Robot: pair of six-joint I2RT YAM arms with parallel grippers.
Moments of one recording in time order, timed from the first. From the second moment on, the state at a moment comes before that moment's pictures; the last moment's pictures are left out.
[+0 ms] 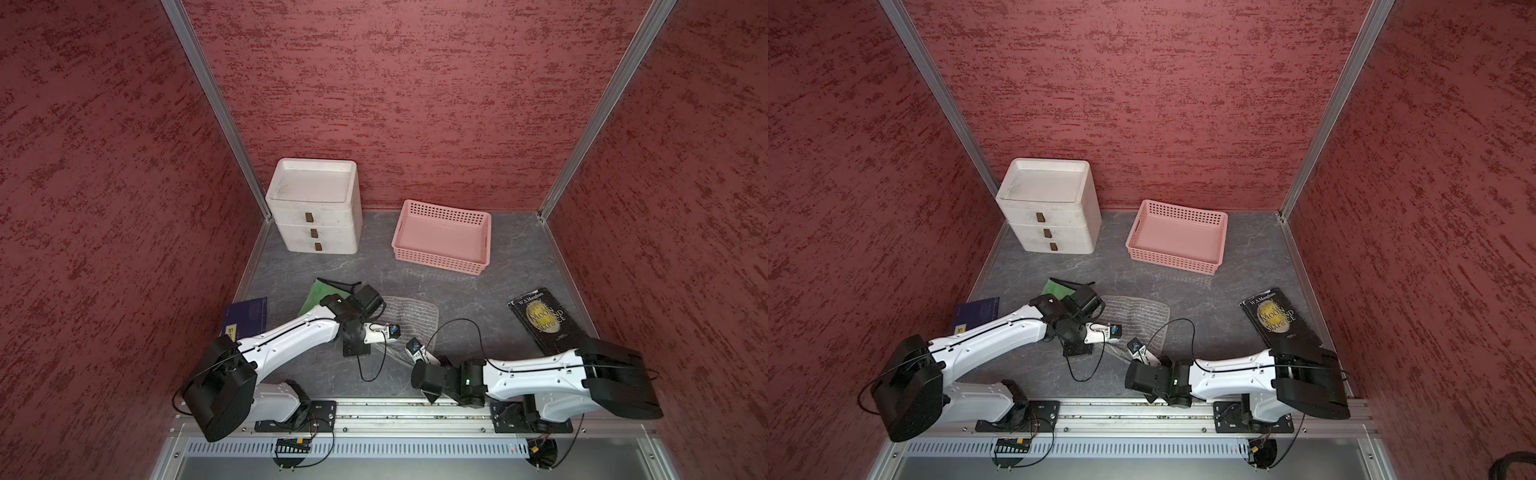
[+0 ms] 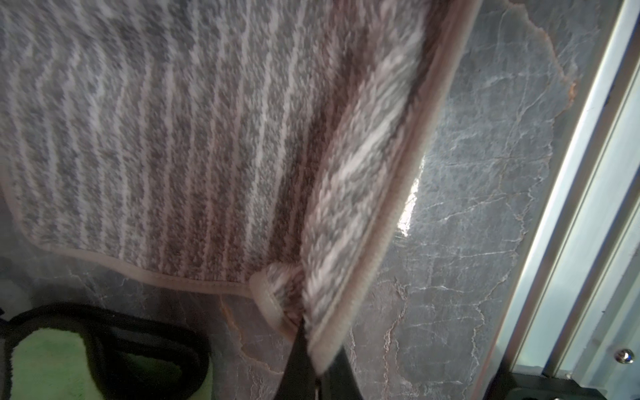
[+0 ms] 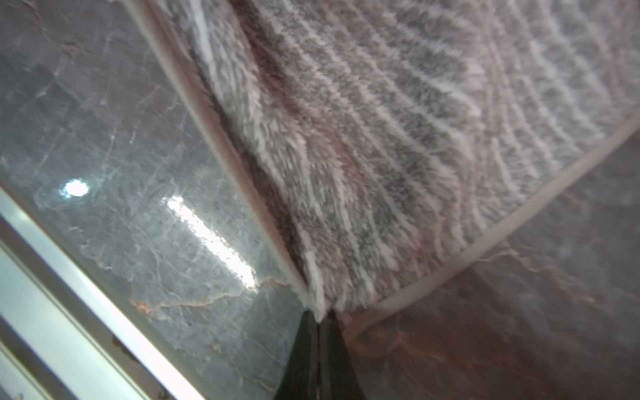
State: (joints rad) left arm -0.74 1.32 0.82 -0.90 0.05 0.74; right arm 1.41 1.37 0.63 -0.38 0.33 0.63
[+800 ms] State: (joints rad) left arm -0.85 1.22 0.82 -0.94 0.01 0.76; right arm 1.29 1.09 0.75 -0.74 0.11 0.64
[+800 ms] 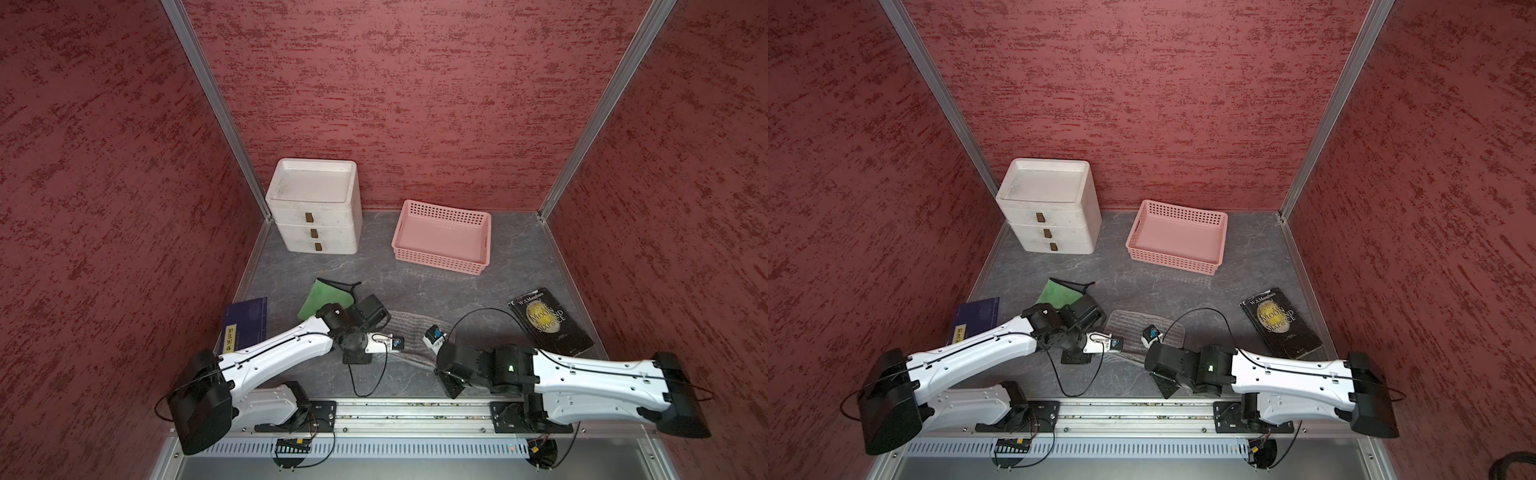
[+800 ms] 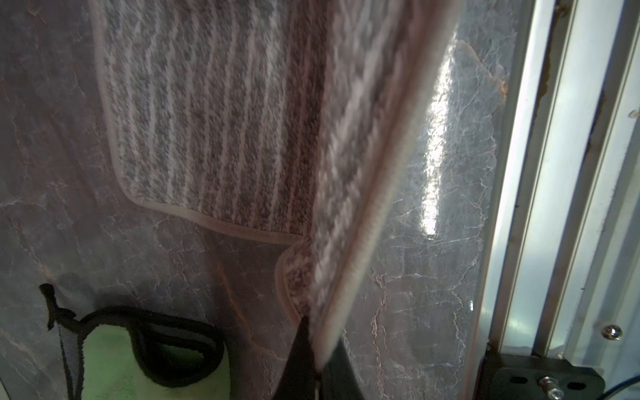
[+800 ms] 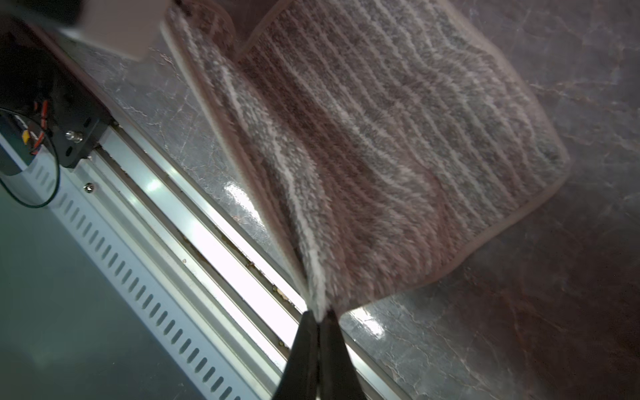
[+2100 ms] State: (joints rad) left arm -0.66 1.71 1.01 -0.31 -0.32 0.82; right arm 0.60 1.43 0.92 -0.64 0.18 0.50
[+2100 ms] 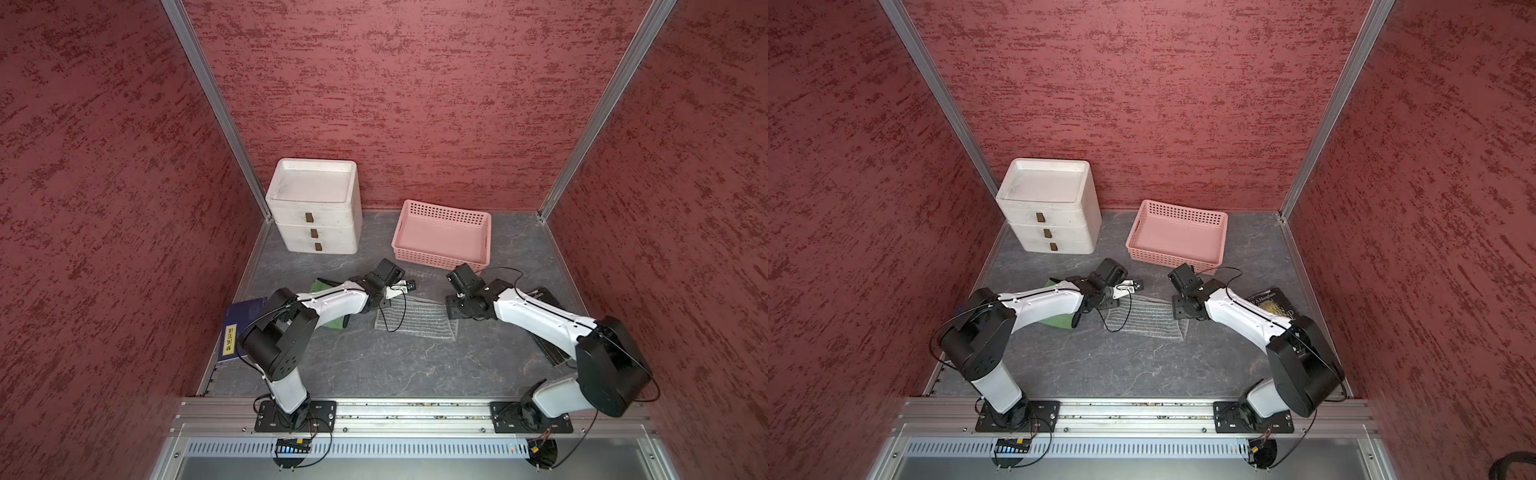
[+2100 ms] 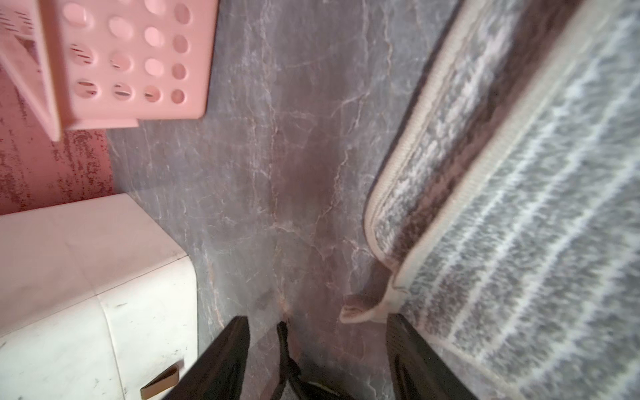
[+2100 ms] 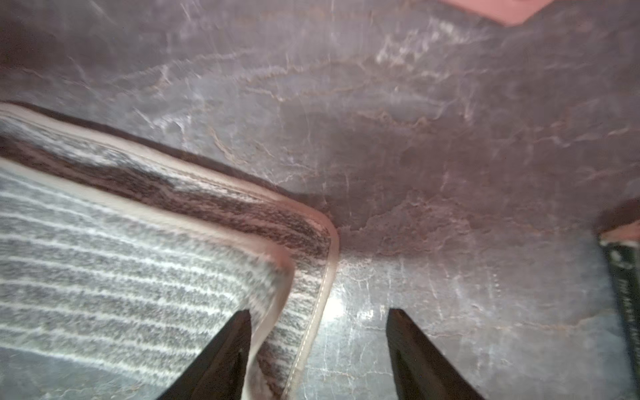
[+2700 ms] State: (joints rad) left arm -0.75 1.67 1.00 -0.47 -0.19 0.69; right arm 0.58 1.54 0.88 -0.49 -0.03 0.59
